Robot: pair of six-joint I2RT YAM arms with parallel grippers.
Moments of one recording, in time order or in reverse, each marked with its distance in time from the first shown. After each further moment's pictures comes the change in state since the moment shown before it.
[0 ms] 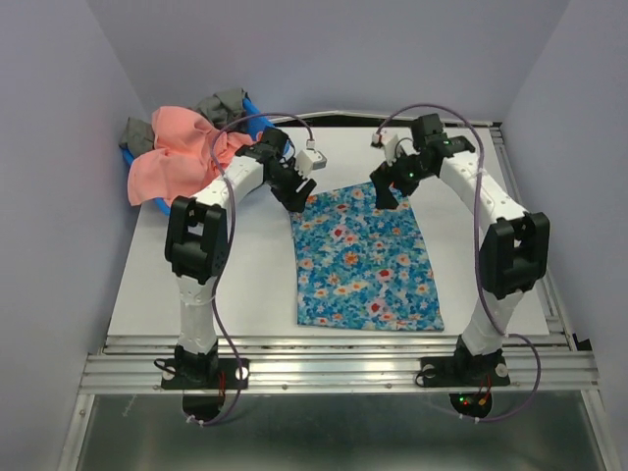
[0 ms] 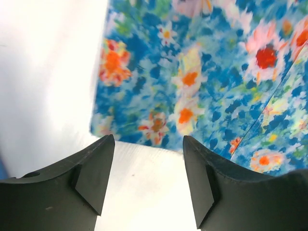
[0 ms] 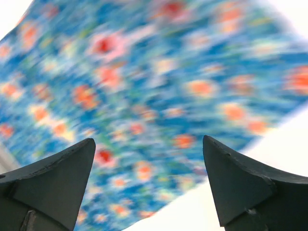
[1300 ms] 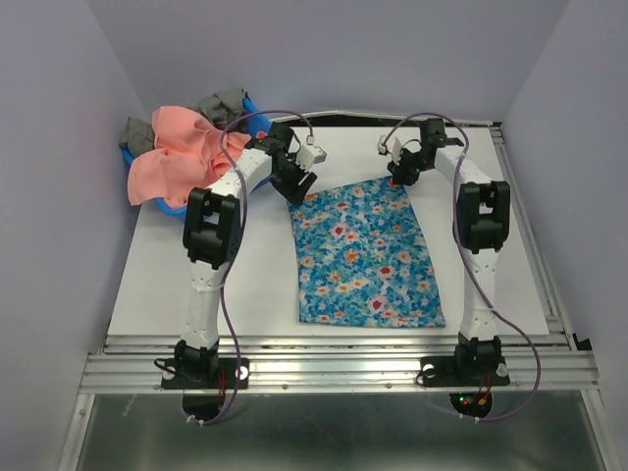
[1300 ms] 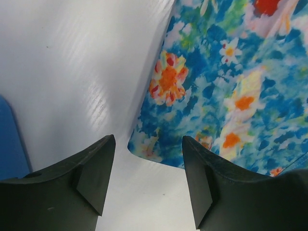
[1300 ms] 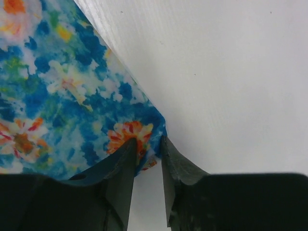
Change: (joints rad) left arm 0.022 0.187 0.256 -0.067 -0.106 -0.071; right arm -0.231 0.616 0.465 0.220 -0.043 -0.574
